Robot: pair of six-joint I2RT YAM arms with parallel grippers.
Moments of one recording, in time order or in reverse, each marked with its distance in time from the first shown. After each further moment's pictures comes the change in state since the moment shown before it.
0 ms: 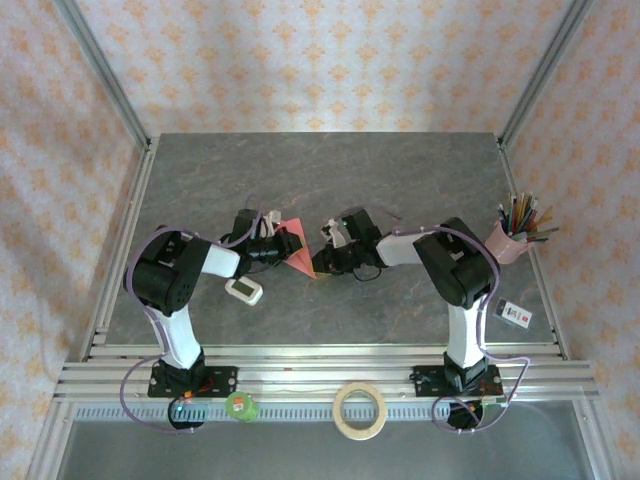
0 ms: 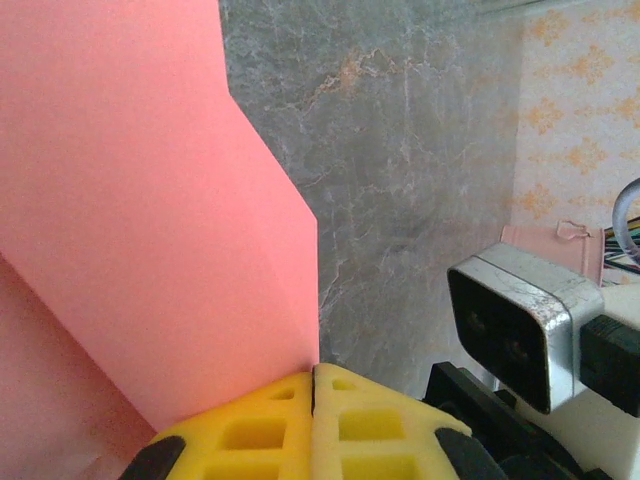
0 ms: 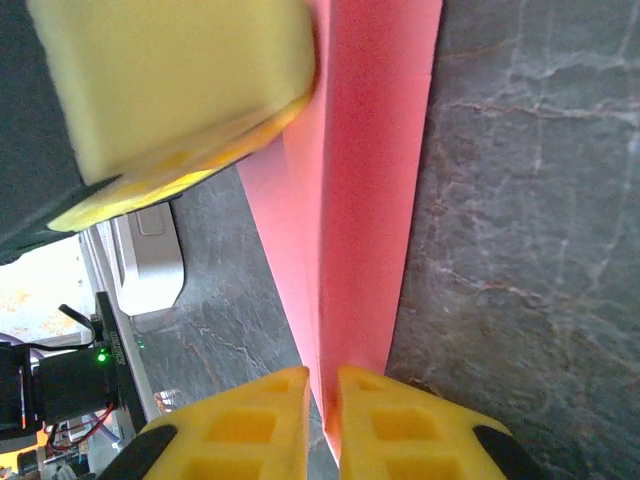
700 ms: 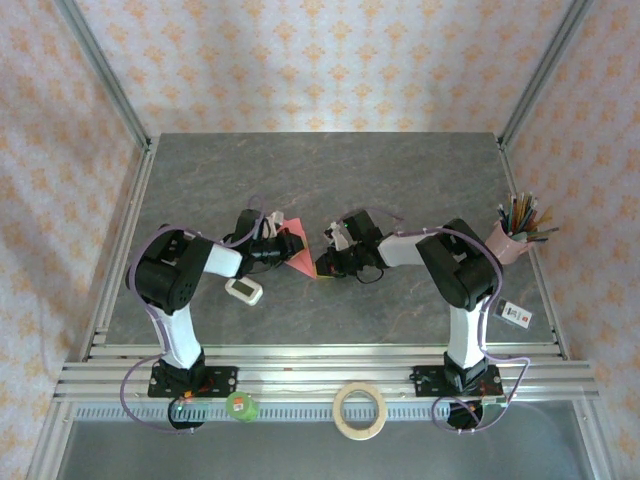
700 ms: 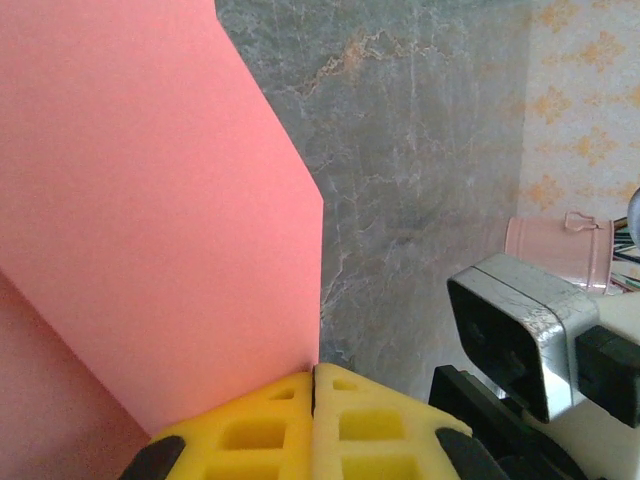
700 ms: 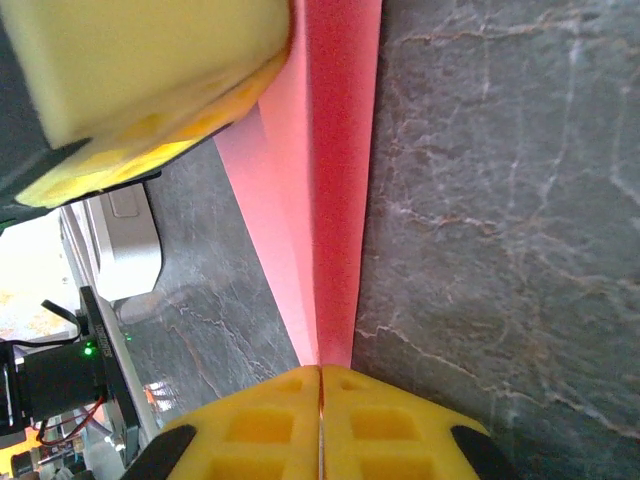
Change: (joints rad) left arm -0.013 0.018 0.011 -0.010 0.001 0.007; right arm 0.000 -0.018 -0.013 -0.060 0.027 -0.010
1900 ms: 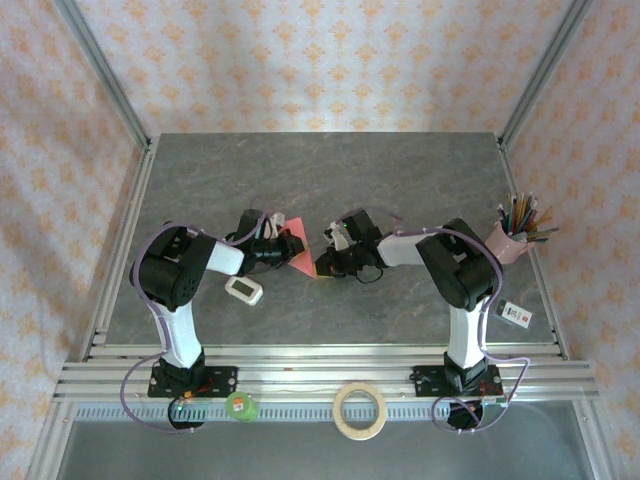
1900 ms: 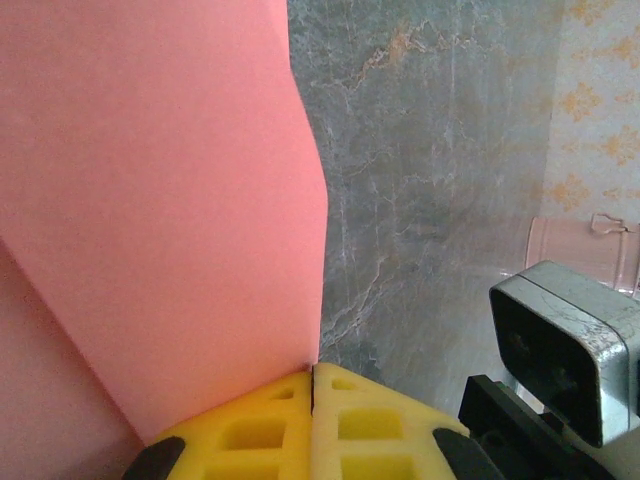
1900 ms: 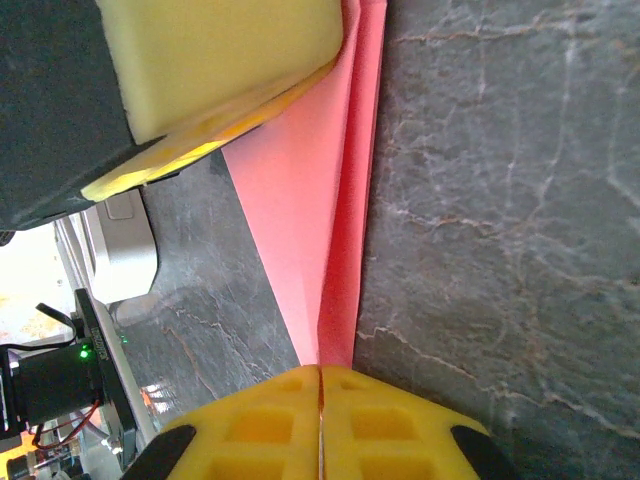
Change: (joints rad) left arm -0.001 0.030 0.025 -0.045 -0.009 0.016; right arm 0.002 0.000 0.007 -0.016 0.013 0.001
